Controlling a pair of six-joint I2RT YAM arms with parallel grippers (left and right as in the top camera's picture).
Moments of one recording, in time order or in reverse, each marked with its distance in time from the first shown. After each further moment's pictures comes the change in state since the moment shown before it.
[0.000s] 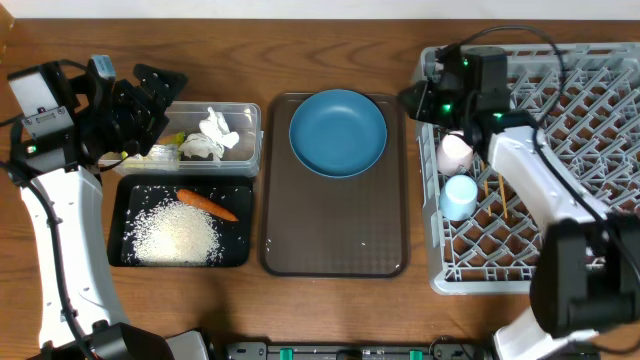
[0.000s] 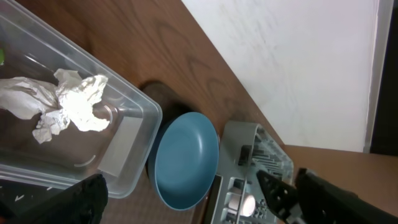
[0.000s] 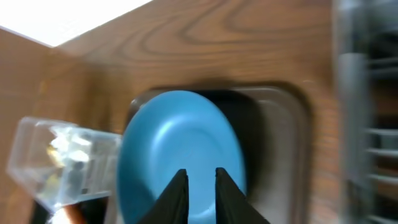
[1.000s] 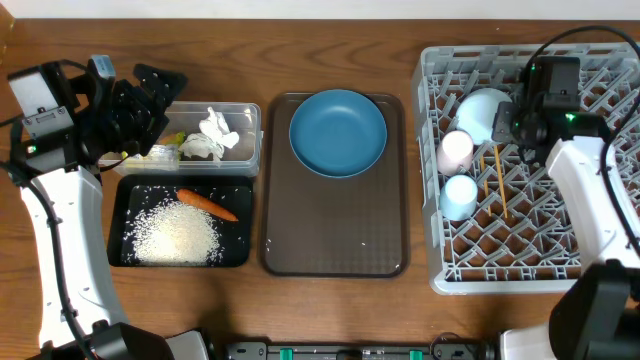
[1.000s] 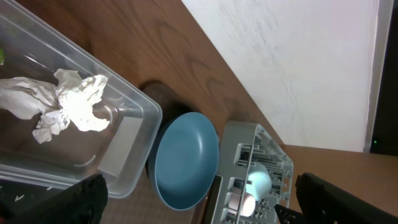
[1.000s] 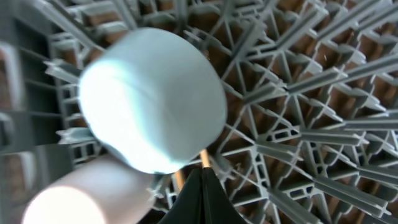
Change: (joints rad) left arm 0.000 0.000 0.000 0.000 0.000 0.000; right arm -0.216 -0.114 0.032 -0.414 0.567 -0.309
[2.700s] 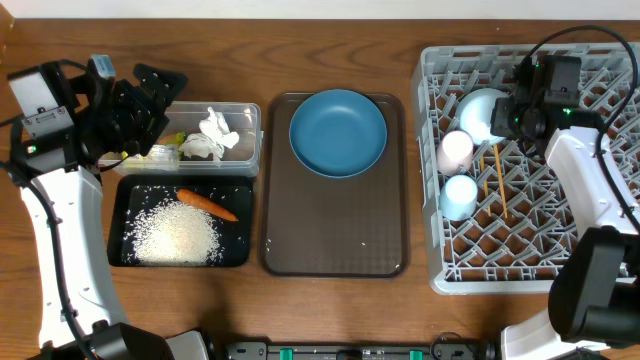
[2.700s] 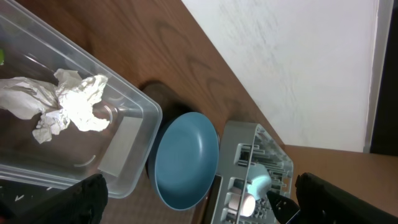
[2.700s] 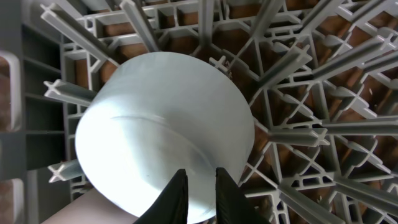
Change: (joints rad) left arm 0.000 0.000 0.000 0.000 0.000 0.000; right arm -0.034 0.095 -0.002 0.140 -0.127 -0.093
